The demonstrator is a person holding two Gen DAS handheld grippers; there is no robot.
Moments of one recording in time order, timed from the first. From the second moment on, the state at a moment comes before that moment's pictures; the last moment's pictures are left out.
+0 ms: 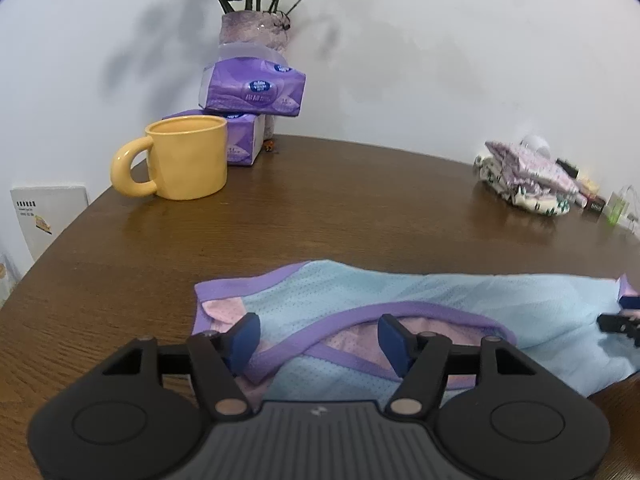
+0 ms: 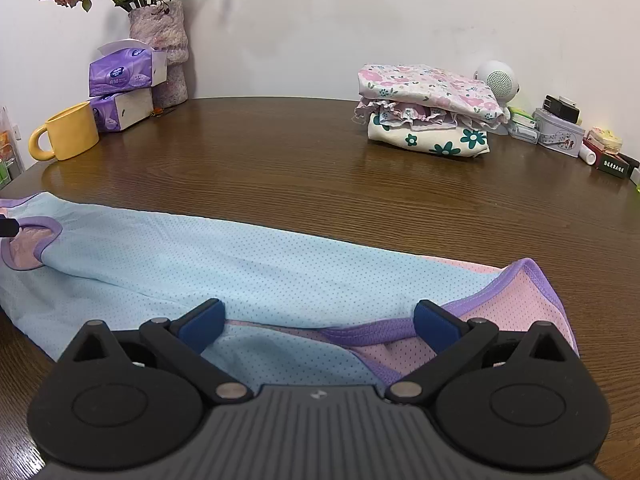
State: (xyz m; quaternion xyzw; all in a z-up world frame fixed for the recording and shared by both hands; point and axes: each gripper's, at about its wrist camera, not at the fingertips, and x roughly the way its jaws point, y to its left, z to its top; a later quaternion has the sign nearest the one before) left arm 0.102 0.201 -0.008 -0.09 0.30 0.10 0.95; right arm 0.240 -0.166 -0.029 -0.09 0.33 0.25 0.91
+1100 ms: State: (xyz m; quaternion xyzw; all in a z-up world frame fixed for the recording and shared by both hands) left arm 0.109 0.192 -0.017 -0.08 0.31 0.08 0.94; right arm 0.240 -0.167 -0.030 -0.09 0.33 0.25 0.91
